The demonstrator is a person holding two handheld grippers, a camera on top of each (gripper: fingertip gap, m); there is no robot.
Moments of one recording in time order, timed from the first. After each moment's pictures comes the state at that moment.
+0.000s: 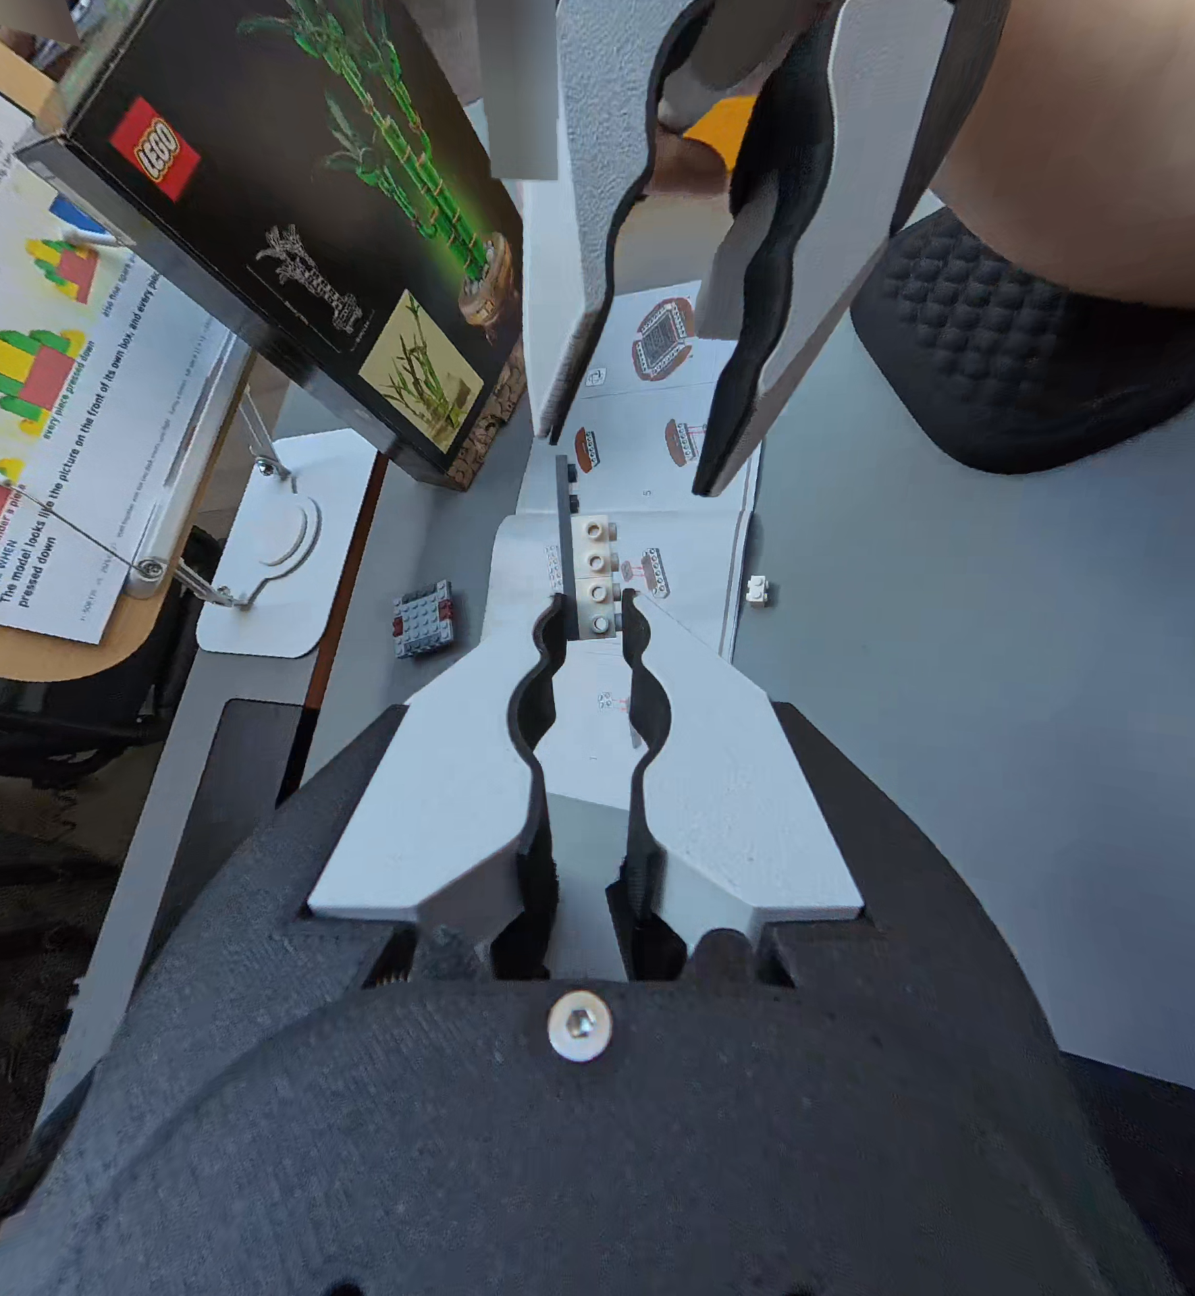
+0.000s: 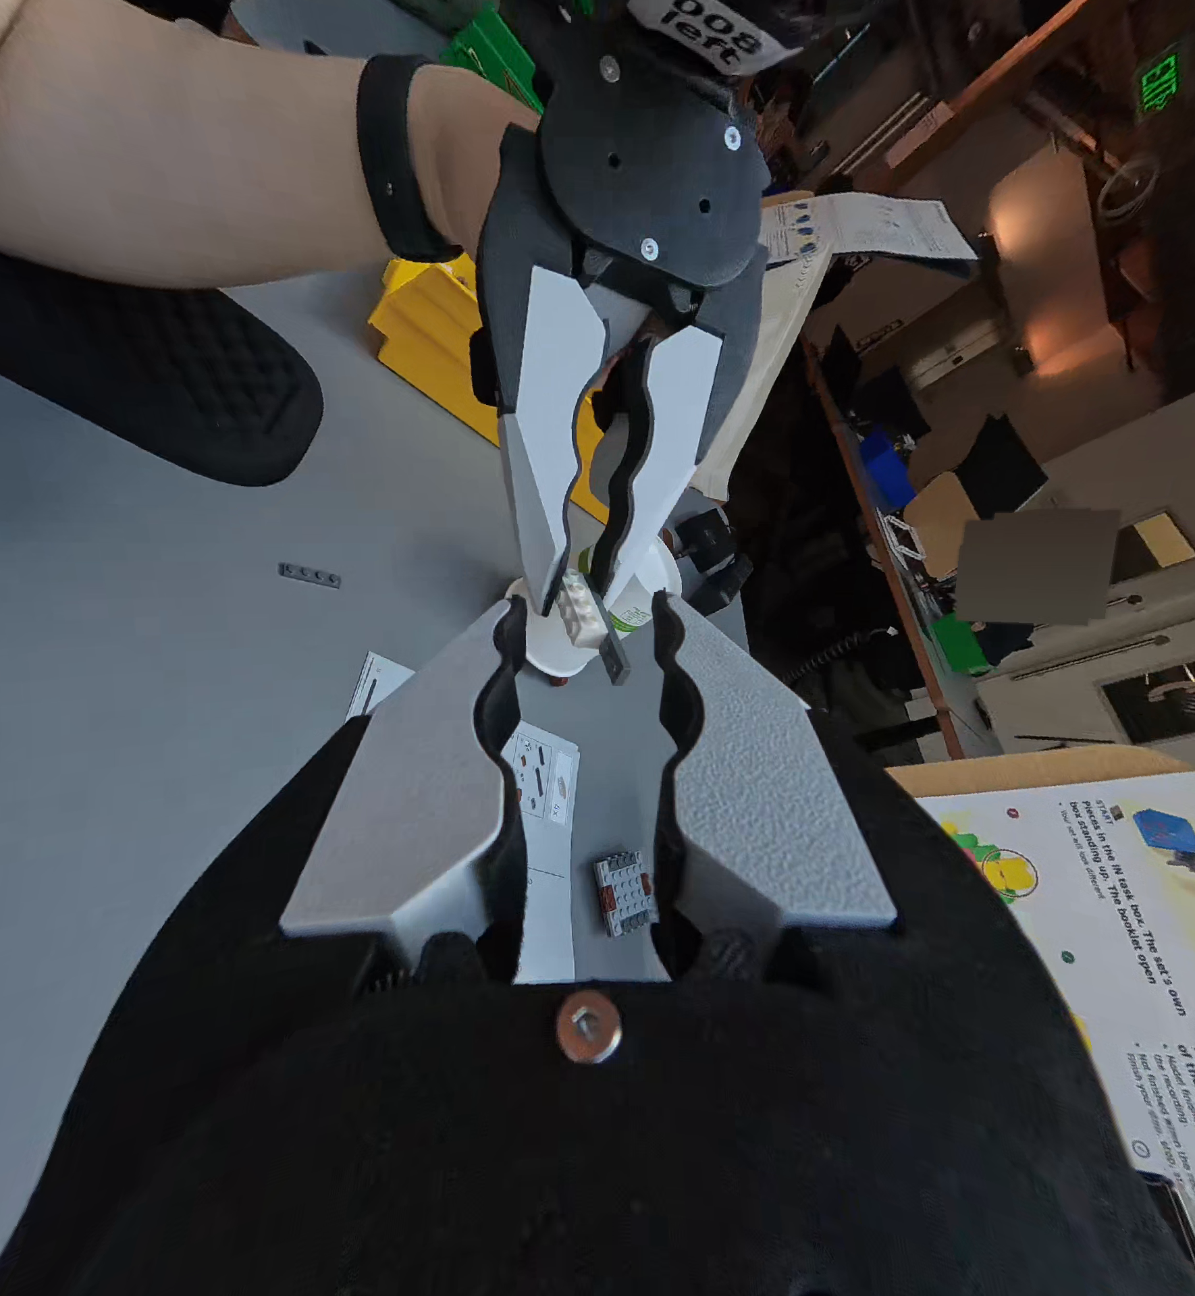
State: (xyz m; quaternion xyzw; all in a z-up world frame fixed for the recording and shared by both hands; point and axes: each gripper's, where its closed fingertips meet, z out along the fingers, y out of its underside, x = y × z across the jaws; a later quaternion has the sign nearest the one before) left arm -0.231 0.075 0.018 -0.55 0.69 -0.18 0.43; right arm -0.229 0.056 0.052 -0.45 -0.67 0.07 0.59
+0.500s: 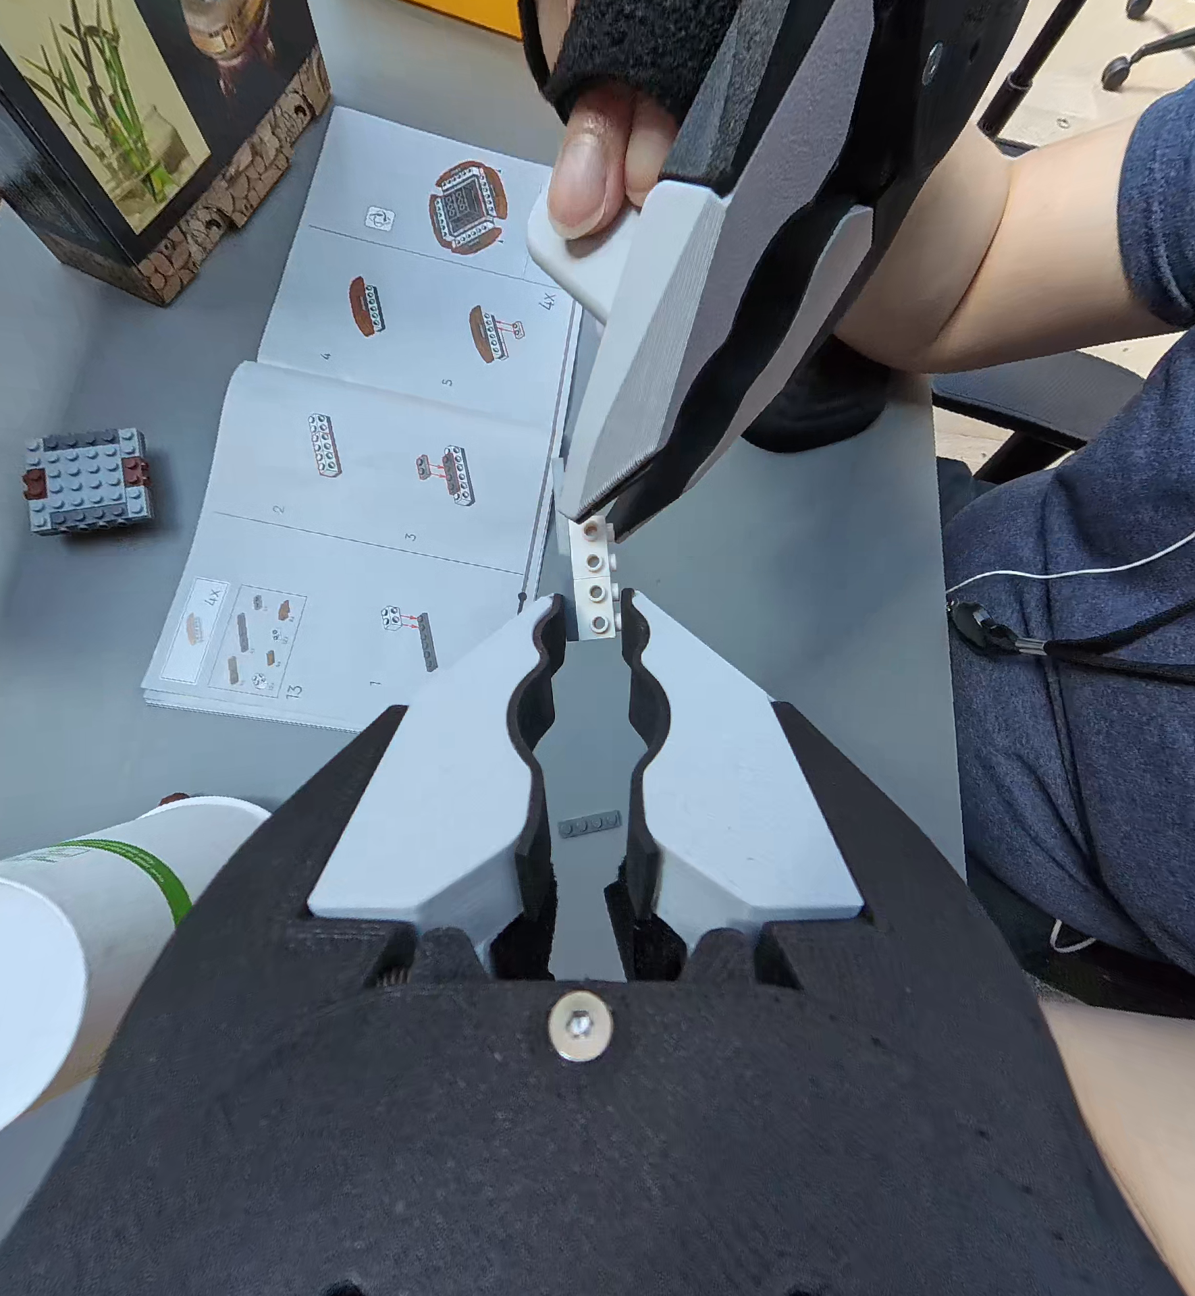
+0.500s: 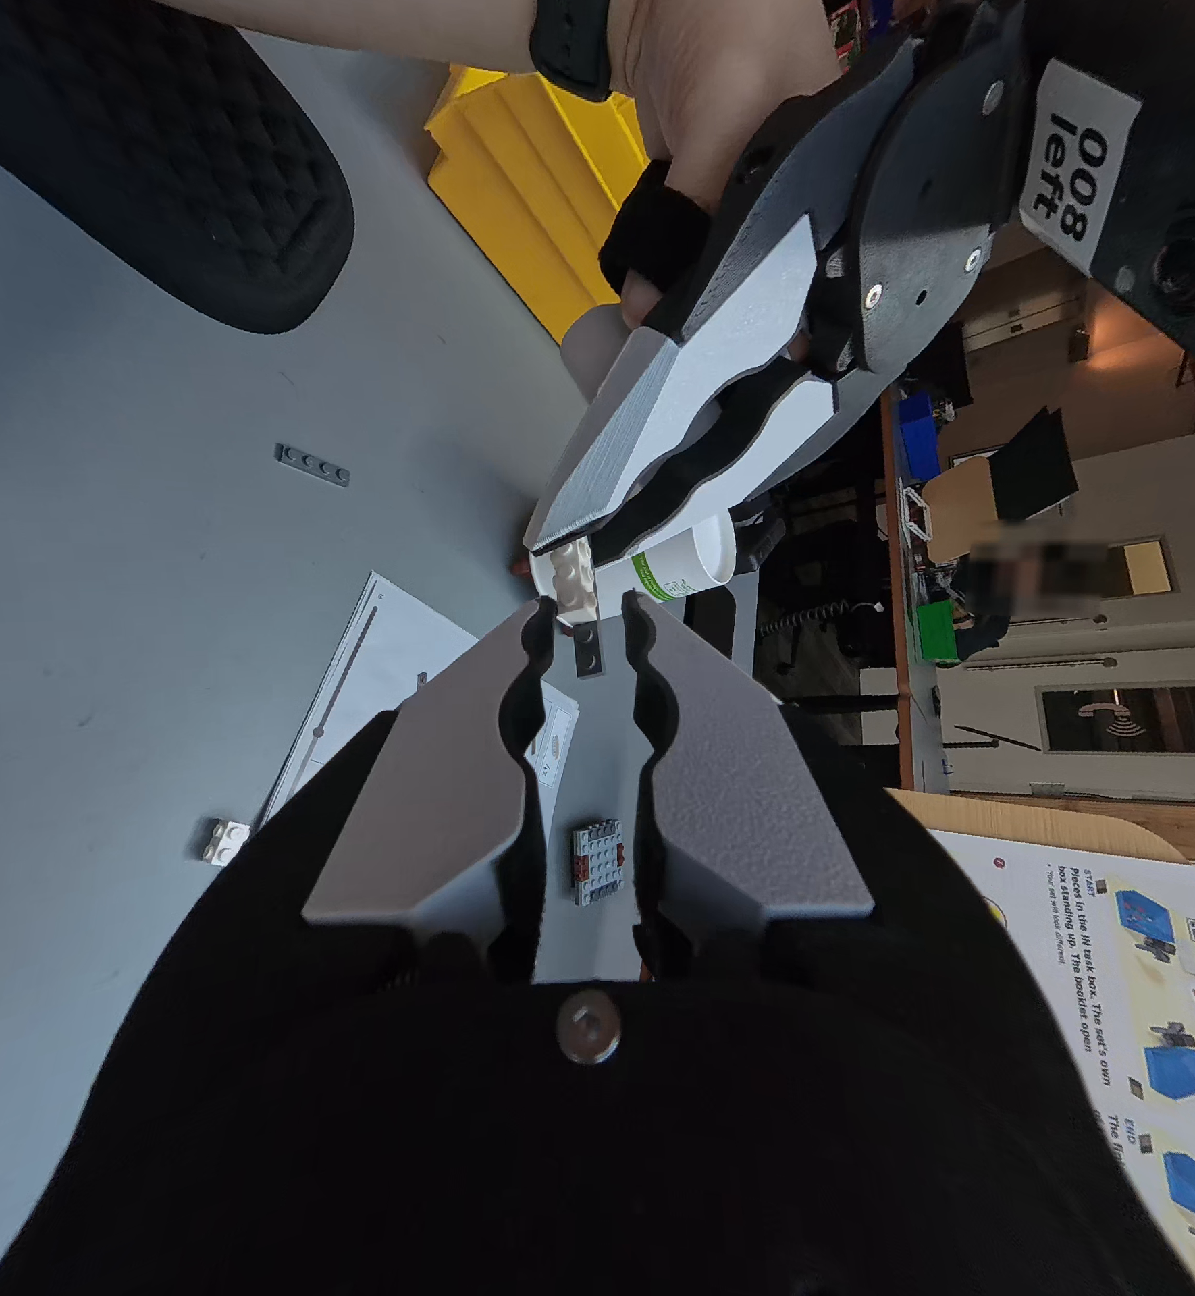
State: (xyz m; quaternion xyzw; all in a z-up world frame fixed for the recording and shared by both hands) left arm -0.258 0.058 -0.016 -0.64 0.66 -0.33 0.21; right arm -0.257 0.066 0.003 -0.43 -0.73 -0.03 0.53
